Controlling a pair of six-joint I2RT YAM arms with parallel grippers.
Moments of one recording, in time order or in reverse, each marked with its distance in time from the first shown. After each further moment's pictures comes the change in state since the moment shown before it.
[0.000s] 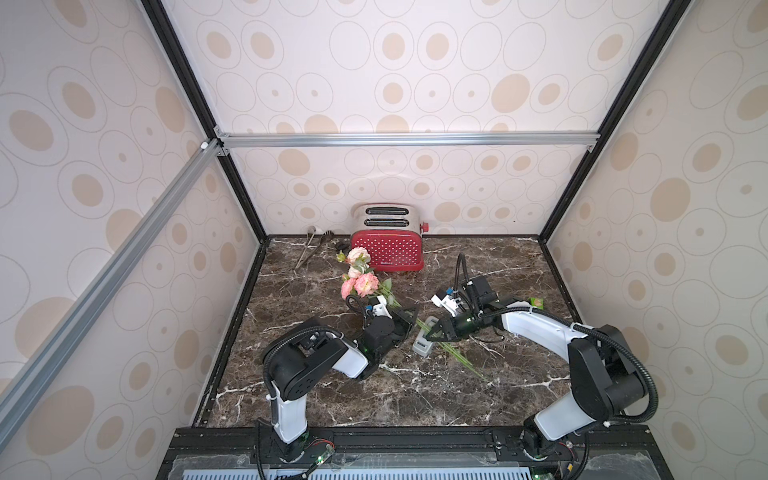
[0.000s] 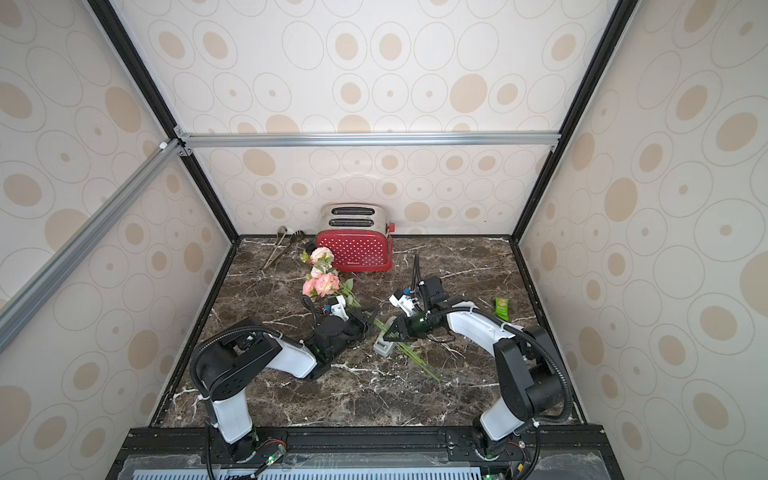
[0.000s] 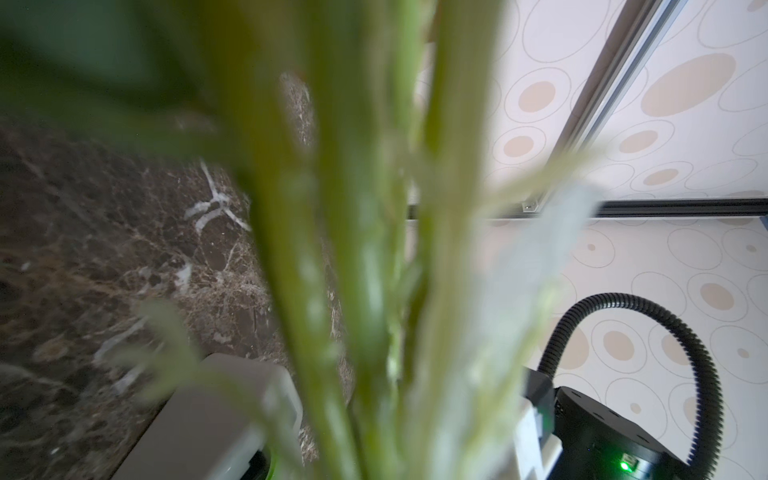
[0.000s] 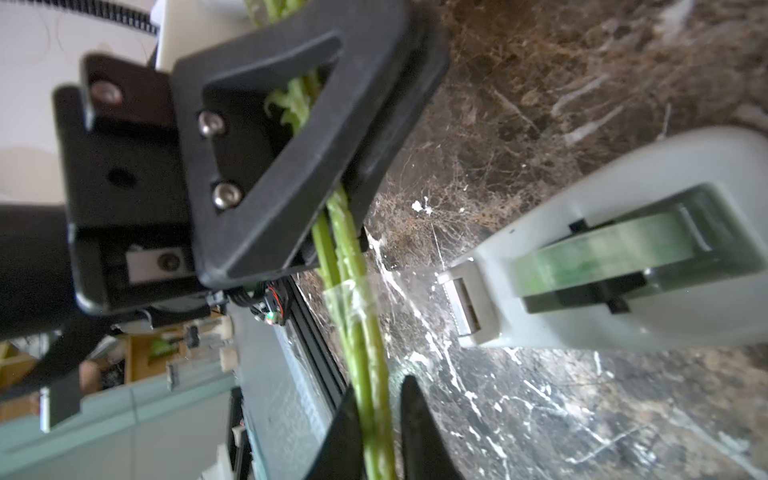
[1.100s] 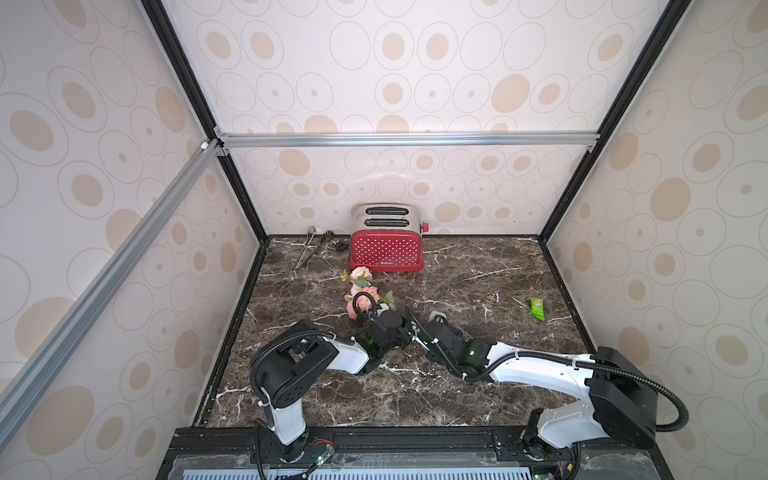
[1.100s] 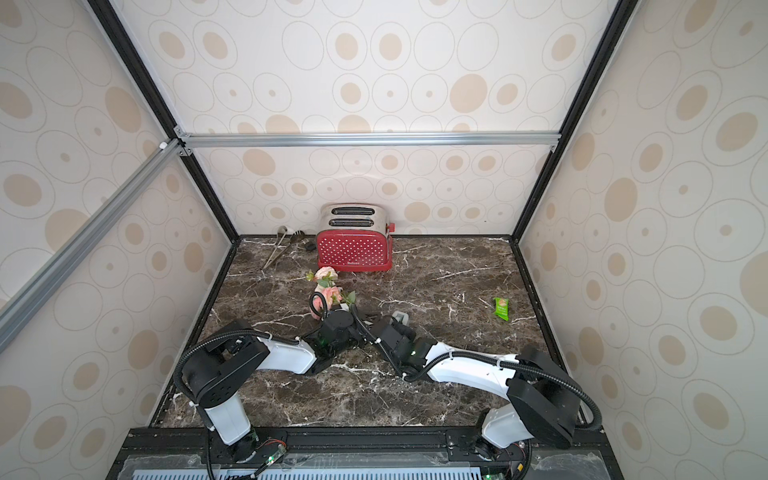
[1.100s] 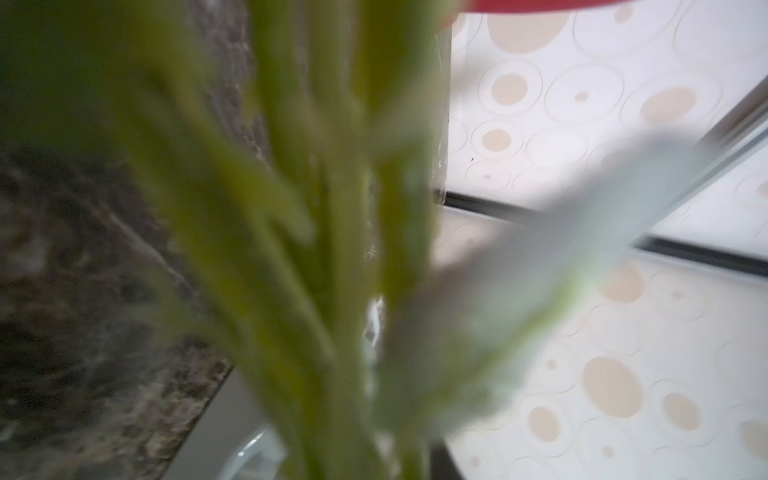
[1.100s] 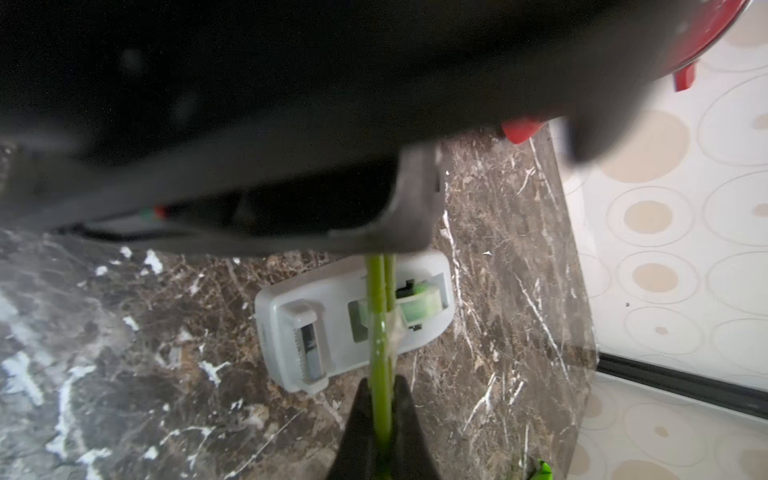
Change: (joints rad) left arm 0.000 -0.070 0.070 -0.375 0.084 -0.200; right arm 0.575 -0.146 -0.165 0.241 1.461 -0.649
